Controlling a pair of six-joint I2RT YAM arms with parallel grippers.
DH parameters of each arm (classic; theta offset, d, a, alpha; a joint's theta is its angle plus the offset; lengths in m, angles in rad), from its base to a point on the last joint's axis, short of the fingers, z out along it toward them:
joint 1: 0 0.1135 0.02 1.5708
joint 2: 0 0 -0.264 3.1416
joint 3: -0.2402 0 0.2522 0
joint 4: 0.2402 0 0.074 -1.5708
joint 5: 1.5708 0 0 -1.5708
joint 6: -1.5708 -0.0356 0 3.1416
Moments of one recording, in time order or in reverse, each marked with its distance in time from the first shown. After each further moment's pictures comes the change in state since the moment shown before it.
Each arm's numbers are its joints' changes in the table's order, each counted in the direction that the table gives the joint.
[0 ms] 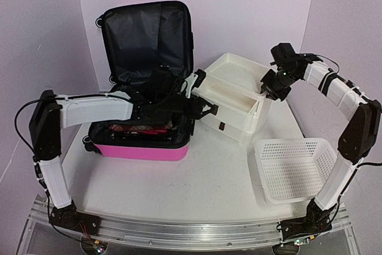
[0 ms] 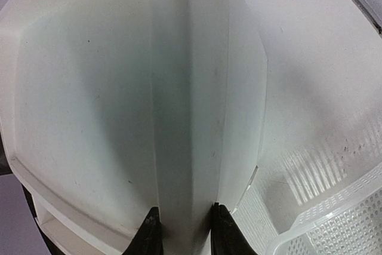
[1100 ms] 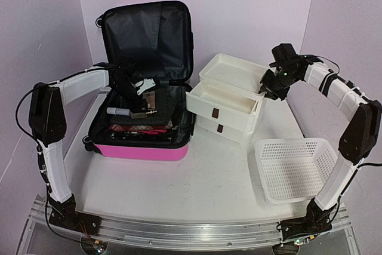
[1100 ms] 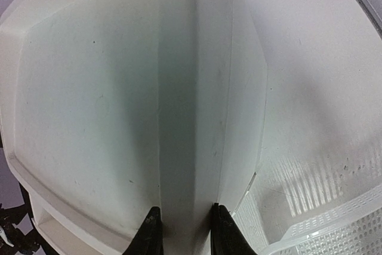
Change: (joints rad) left arm 0.449 -0.037 -0.231 0.818 -0.160 -0.857; right arm -0.006 0.010 0.027 -0.046 -0.053 0.139
